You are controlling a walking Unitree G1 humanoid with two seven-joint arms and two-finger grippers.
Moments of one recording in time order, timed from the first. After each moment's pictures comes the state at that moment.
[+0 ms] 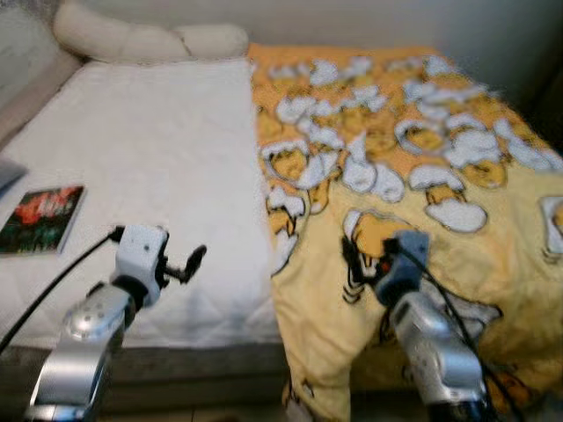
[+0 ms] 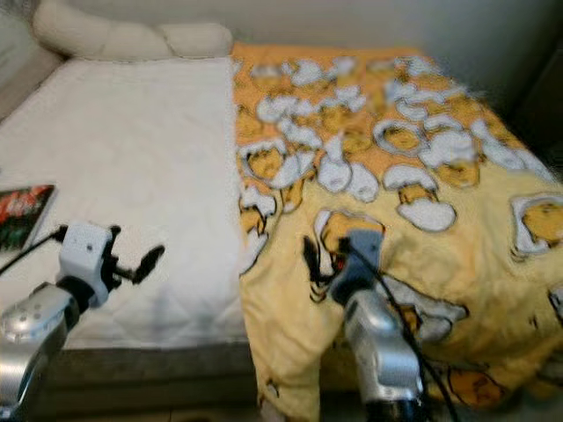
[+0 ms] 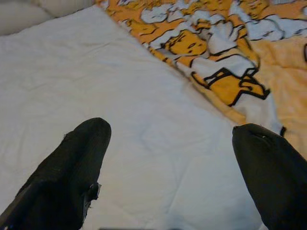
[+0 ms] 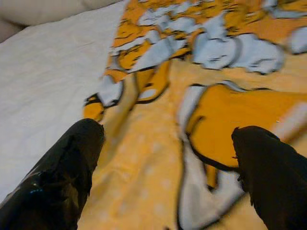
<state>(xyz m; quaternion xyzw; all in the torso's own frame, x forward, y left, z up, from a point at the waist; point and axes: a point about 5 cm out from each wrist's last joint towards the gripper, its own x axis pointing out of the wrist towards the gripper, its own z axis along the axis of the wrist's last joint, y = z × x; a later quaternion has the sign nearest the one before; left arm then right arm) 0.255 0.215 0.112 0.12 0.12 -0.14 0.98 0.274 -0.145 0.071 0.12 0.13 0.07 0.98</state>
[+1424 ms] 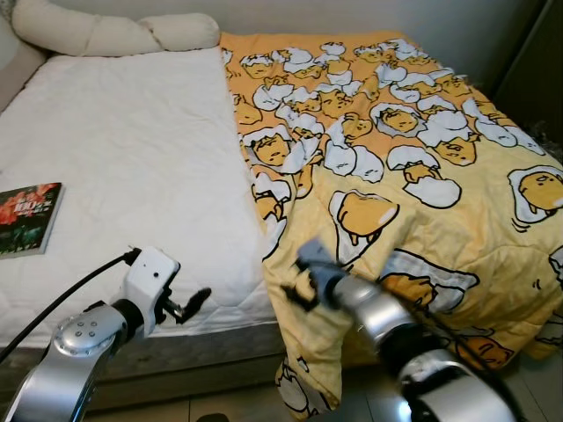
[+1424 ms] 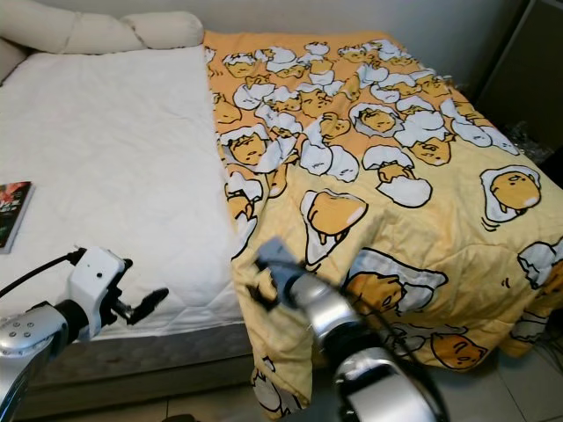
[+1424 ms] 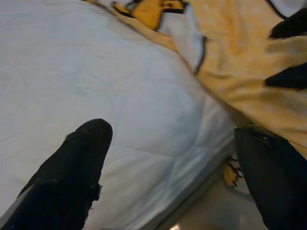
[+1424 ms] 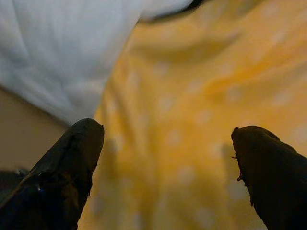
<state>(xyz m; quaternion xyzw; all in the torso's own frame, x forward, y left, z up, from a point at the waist) 0.225 0.211 0.100 0.17 0.23 -0.25 0.93 0.300 -0.065 0.012 -0.16 0.32 0.30 0.88</state>
